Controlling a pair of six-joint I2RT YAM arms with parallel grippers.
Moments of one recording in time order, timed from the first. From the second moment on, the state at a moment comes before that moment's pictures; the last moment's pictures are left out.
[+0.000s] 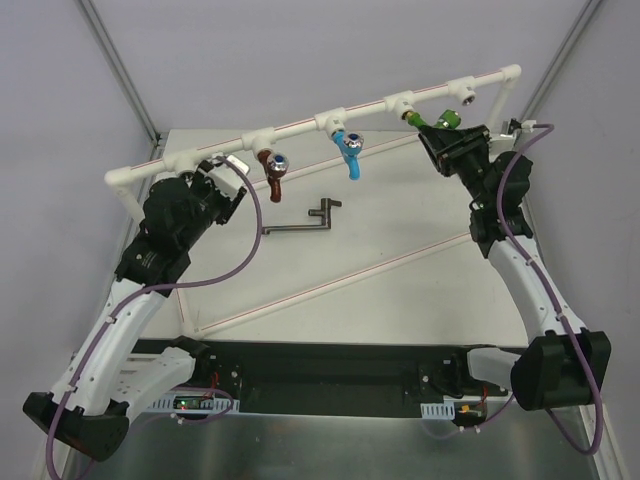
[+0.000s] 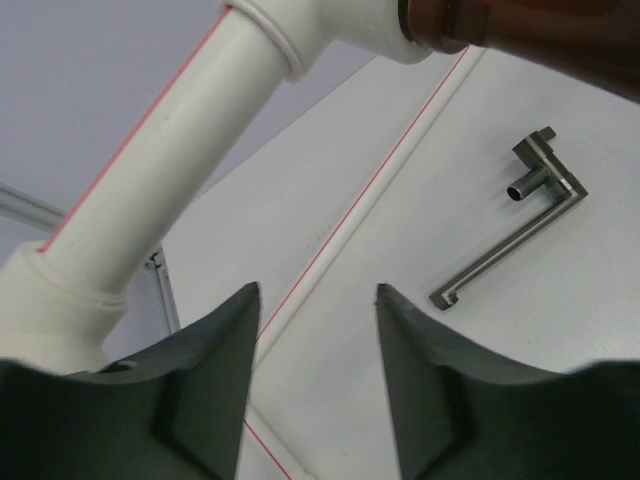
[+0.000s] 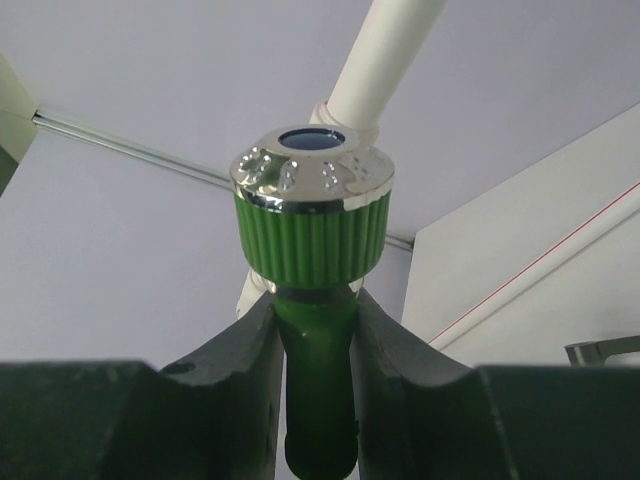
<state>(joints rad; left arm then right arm) -0.37 0.90 1.04 -0.37 -0.01 0.45 0.12 1.22 1.02 0.33 -0.30 1.28</state>
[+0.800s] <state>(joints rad) -0.37 1.20 1.66 -0.75 -0.10 0.66 0.12 0.88 0.97 0.24 -0.30 0.66</state>
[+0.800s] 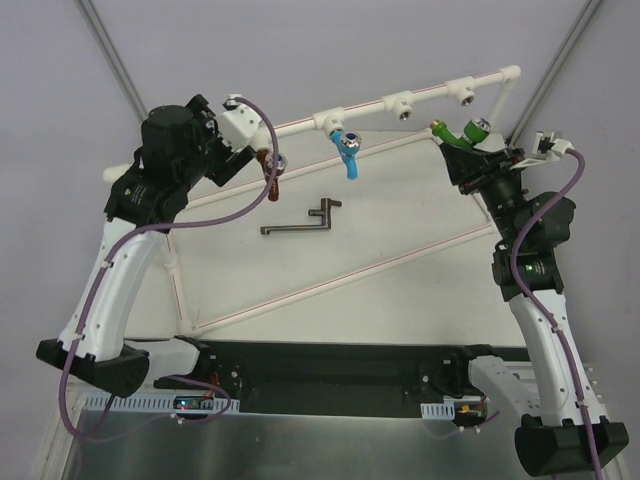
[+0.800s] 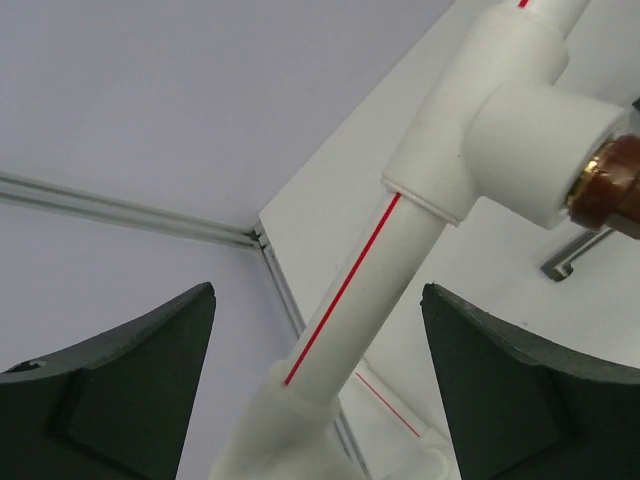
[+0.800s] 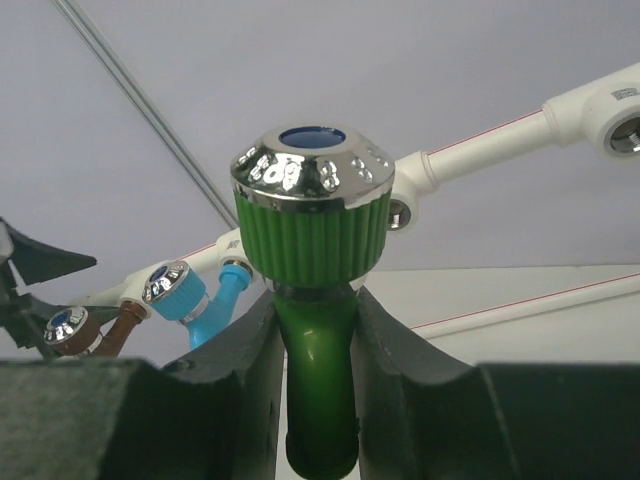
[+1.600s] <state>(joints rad) -0.38 1.25 1.65 -0.91 -0.05 0.82 0.12 0.77 0.87 0.24 -0.28 0.35</state>
